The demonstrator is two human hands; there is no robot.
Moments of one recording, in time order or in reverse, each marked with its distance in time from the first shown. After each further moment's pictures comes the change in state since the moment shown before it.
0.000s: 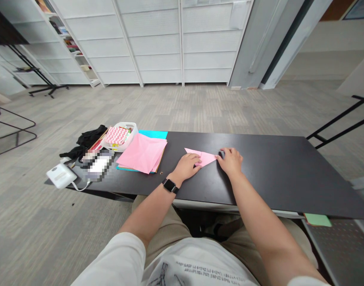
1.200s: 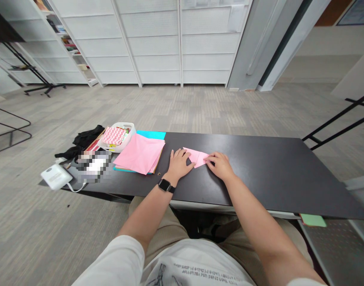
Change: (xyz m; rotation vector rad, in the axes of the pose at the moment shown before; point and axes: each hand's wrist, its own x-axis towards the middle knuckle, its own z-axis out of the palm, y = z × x) left_hand -0.009 -0.007 -0.004 0.164 0.142 -0.297; right_hand -0.011 -0.015 -0.003 0.206 -0.185 -0.432
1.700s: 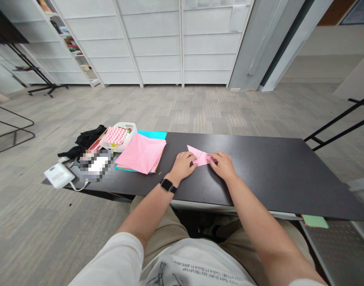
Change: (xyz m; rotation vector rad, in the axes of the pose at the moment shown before) left_hand 0.004 0.011 -0.008 -0.082 -0.099 0.133; right_hand -0.001 -0.001 -0.004 -0.017 0.065 0.069
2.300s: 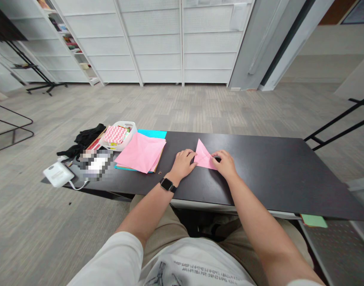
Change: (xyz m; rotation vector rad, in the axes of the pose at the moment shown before) left_hand 0.000 0.001 -0.002 0.010 0.020 -0.028; right_hand 0.003 0.006 0.002 0.171 0.106 0.149
